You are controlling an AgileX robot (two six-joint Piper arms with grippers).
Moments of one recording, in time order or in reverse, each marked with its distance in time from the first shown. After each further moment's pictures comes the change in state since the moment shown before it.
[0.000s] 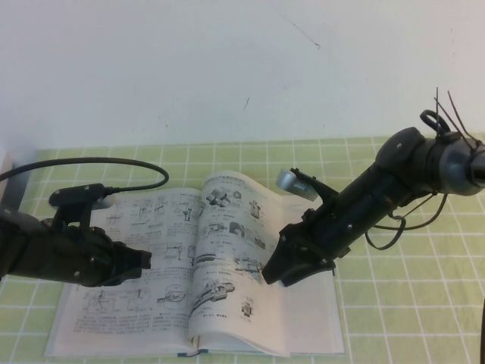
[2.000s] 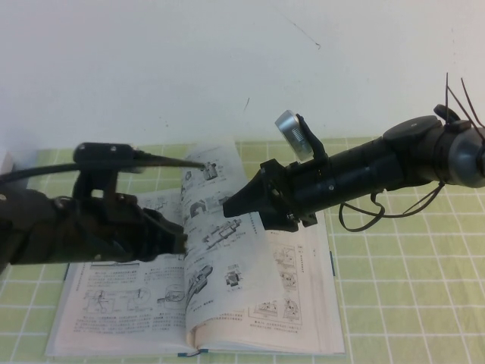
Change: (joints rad) right arm 0.005 -0.073 0.012 0.433 -0.026 -0.029; left arm -0.172 -0.268 0.000 0.000 0.029 -0.014
